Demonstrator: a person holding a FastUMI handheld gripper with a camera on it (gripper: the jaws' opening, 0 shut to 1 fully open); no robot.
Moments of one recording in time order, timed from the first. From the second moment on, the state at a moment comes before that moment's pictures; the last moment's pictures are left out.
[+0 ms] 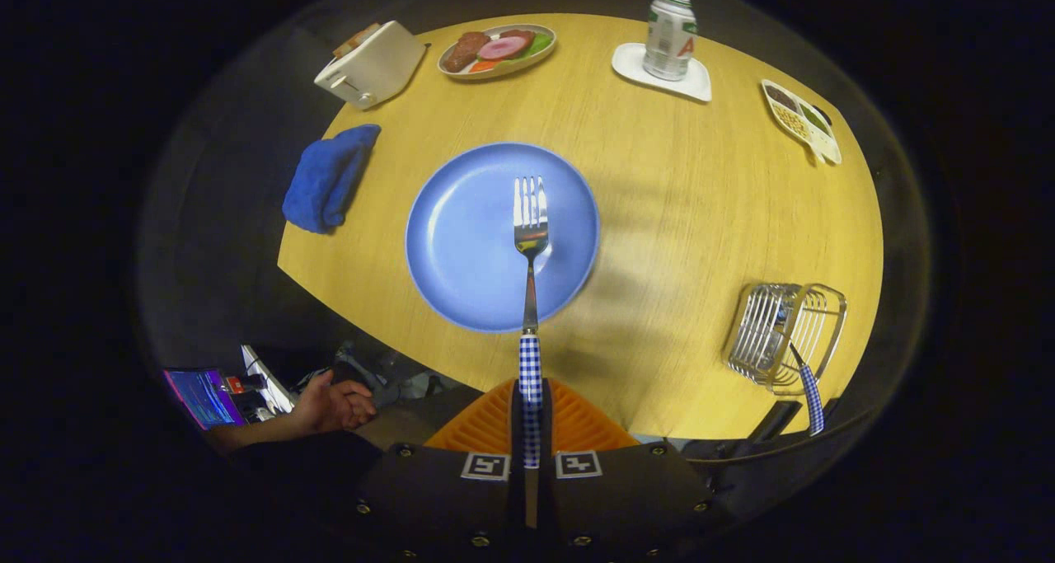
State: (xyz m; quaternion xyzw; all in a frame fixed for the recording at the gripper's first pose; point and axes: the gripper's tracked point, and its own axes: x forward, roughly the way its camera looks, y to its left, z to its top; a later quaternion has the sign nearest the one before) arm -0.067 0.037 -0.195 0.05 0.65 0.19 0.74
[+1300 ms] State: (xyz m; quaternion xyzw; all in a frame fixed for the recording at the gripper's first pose) arm -0.107 -0.123 -0.186 0.20 0.75 0.03 0.63
